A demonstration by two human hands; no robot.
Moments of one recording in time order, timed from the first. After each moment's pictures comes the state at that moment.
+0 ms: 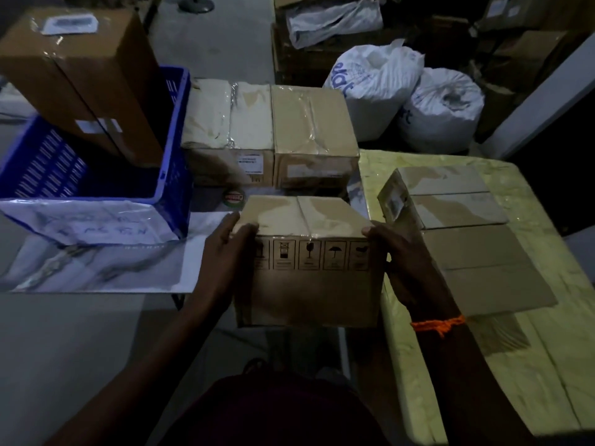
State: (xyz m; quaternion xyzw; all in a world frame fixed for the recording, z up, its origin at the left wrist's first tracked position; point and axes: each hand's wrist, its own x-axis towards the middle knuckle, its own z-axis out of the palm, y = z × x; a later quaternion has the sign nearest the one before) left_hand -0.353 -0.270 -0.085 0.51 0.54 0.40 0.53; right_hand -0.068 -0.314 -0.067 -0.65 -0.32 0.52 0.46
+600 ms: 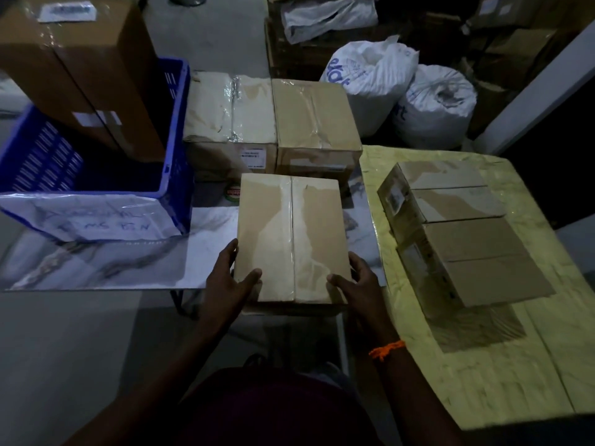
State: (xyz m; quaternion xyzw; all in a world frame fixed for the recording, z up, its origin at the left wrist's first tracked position) left_hand -0.382 -0.296 -0.171 0.56 0.58 0.34 0.48; right_hand -0.129 -0.347 -0.170 -0.72 -0.35 0.42 0.42
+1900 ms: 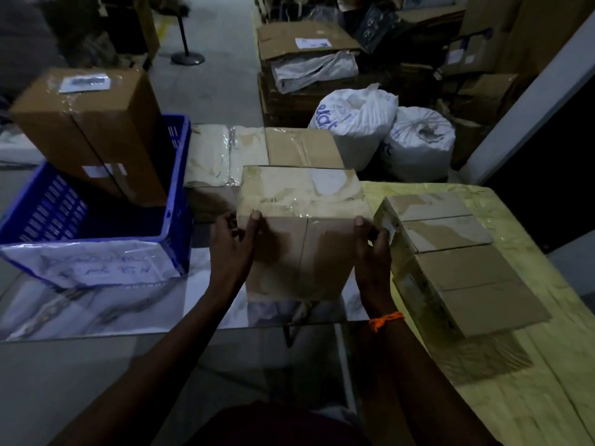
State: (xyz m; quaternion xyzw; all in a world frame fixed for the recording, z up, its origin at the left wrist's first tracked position) left_hand -0.348 -0.193 -0.109 0.54 0.55 0.47 0.43; right_hand -0.121 -0.269 -0.092 -0.72 -0.32 0.25 0.57
